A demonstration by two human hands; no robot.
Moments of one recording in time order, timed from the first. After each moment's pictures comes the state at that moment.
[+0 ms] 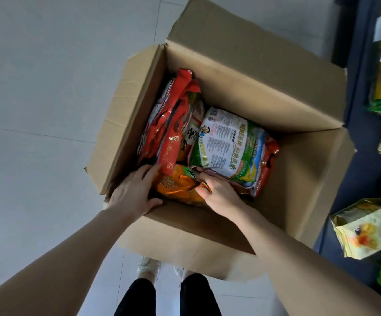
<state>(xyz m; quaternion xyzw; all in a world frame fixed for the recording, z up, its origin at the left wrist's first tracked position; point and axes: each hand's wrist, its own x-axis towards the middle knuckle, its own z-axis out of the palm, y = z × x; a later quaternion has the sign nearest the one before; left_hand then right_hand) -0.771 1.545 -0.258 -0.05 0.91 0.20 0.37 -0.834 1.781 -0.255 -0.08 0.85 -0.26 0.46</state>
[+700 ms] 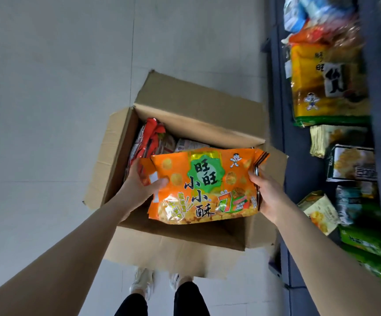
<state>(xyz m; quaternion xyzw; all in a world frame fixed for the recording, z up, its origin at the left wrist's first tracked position) -0.849 1.588 -0.134 -0.25 0.67 0.62 0.32 -0.879 1.912 -0.084 0.42 0.61 -0.60 0.30</state>
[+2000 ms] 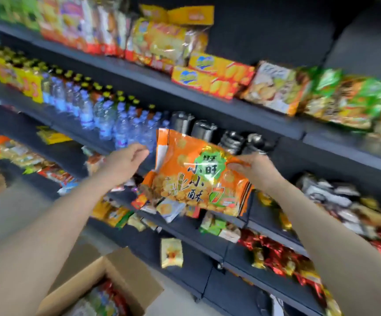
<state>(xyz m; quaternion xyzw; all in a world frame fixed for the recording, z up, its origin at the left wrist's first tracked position) -0.833 1.876 0.502 0.49 0.79 0.36 0.06 -0.537 2.041 0.565 0.38 0.89 -0.17 -0.19</state>
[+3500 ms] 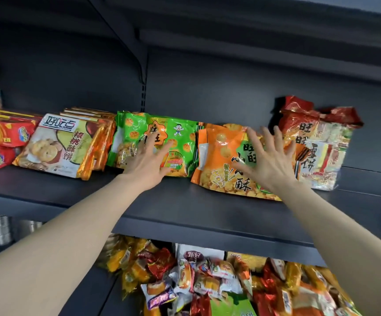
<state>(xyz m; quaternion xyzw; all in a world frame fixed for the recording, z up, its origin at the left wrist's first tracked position) -0.443 2.363 0.657 0.69 0.67 0.23 -0.14 -0.119 2.401 0.703 0.54 0.75 0.28 -0.26</state>
